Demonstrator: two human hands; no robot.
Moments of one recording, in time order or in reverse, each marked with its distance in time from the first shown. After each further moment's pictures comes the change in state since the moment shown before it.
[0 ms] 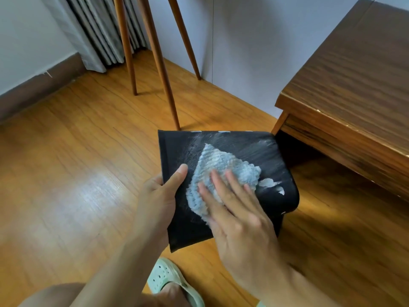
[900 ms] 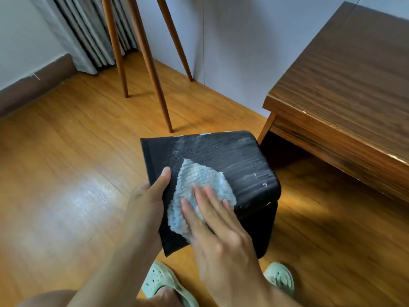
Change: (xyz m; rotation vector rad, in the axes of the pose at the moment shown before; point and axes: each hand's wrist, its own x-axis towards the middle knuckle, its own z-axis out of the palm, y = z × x) left_hand 0.005 -0.006 0.005 -0.099 0.088 -0.051; right_hand -0.015 -0.013 0.016 0.072 0.101 -0.013
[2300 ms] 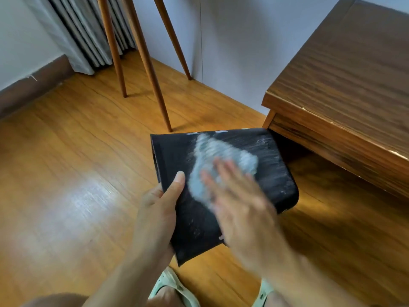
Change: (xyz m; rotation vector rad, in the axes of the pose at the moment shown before) left_hand -0.019 -0.007 0.009 0.017 -0.161 0.073; right_hand 0.030 0.035 -0.033 -0.003 -0.073 0.044
